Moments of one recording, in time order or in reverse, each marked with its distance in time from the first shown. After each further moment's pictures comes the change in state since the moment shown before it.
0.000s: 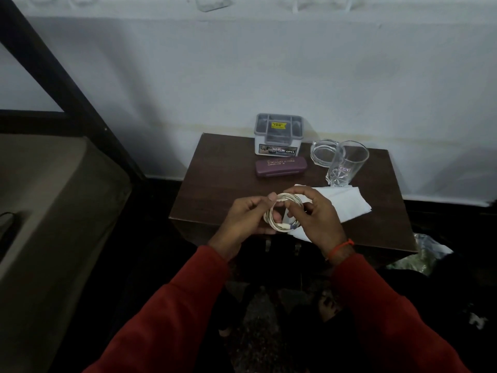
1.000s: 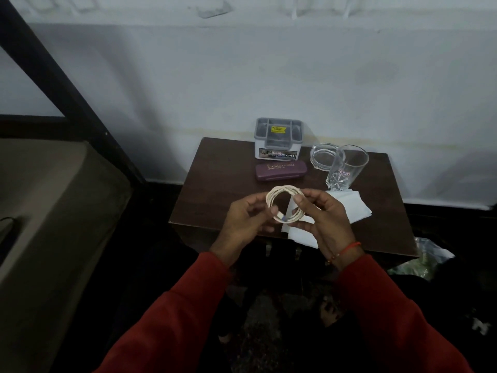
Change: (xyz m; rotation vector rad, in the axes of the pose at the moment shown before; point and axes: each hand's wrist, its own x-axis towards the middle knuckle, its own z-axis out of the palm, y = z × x) left_hand 0.010 -0.005 -0.003 -0.027 0.076 0.152; right_hand 0.001 -0.009 -0.008 0.547 0.095 0.332
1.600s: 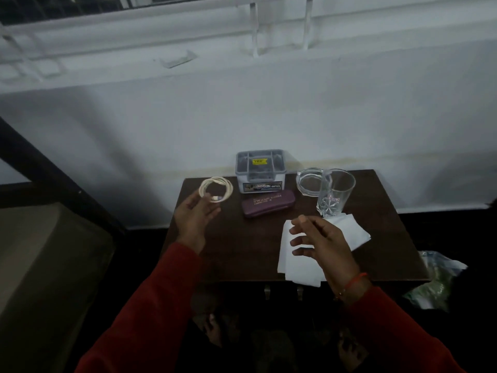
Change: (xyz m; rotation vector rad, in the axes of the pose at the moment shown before) left_hand 0.117 0.029 -0.054 -0.199 0.424 0.042; right_hand 0.021 -0.007 -0.012 -0.084 0.077 -0.008
